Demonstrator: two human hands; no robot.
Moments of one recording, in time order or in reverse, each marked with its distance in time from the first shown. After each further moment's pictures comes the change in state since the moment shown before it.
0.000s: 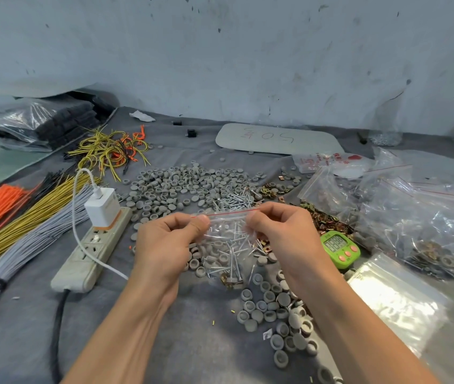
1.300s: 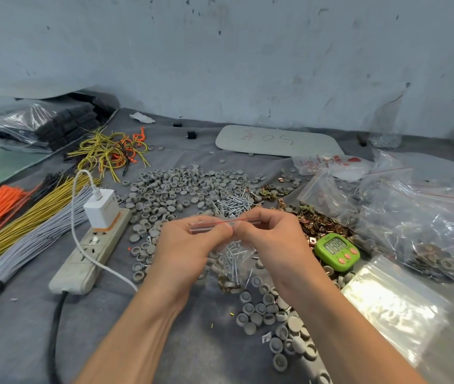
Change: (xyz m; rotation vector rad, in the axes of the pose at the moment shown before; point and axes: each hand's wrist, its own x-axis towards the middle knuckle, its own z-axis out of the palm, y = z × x) left_hand -0.009 0.001 0.015 0.074 -0.200 0.026; right_hand -0.005 0.000 0.012 -0.033 -0.055 -0.003
